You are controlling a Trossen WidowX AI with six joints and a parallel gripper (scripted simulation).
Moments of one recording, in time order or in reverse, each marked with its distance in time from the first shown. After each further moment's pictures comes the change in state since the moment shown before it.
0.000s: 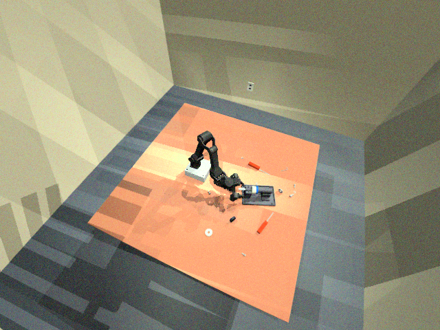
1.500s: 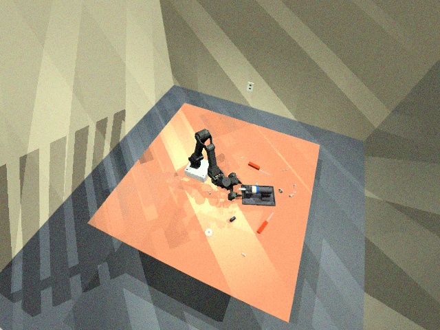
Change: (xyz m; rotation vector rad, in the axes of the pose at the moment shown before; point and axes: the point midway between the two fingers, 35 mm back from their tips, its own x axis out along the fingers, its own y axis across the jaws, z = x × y) arm -0.018 0.000 0.000 0.000 0.002 0.000
